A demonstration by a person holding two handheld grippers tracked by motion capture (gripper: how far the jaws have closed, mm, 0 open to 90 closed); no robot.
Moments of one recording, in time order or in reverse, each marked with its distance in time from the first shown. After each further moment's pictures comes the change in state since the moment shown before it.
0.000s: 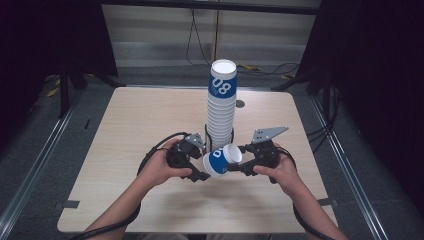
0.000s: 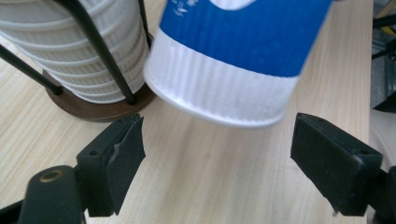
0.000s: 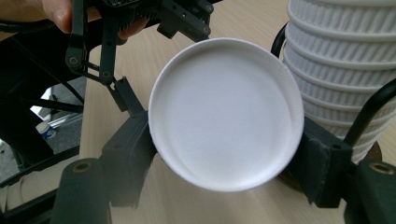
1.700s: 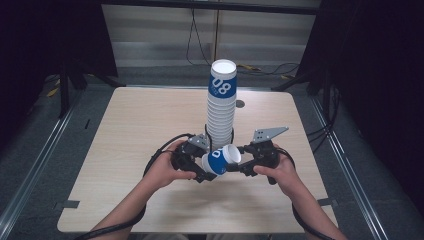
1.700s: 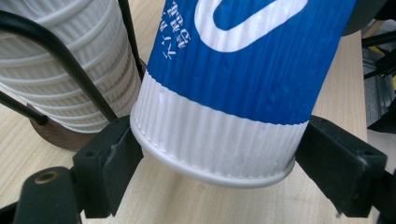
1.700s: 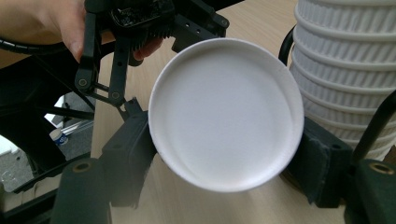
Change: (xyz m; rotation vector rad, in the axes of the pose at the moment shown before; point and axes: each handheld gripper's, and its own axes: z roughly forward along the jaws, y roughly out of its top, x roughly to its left) left arm -0.003 0.004 0.013 -0.069 -0.020 0.028; right arm -0.001 -0.002 0.001 -0.025 0.034 0.027
